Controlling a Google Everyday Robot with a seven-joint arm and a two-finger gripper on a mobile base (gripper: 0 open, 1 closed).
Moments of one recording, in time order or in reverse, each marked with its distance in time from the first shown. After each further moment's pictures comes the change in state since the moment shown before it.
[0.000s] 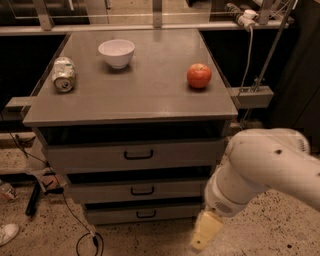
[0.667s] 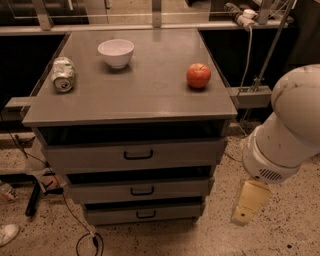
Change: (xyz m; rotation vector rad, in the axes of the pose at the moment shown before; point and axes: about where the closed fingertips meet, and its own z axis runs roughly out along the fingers) arm 0.019 -0.039 -0.129 0.191 0.095 -0.121
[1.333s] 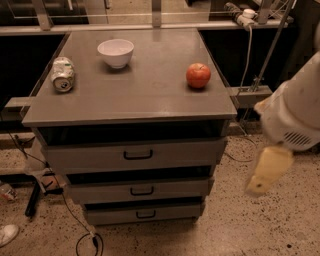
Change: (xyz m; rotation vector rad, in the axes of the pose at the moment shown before) arm -0.013 -0.033 -0.082 0.109 -0.032 -0.030
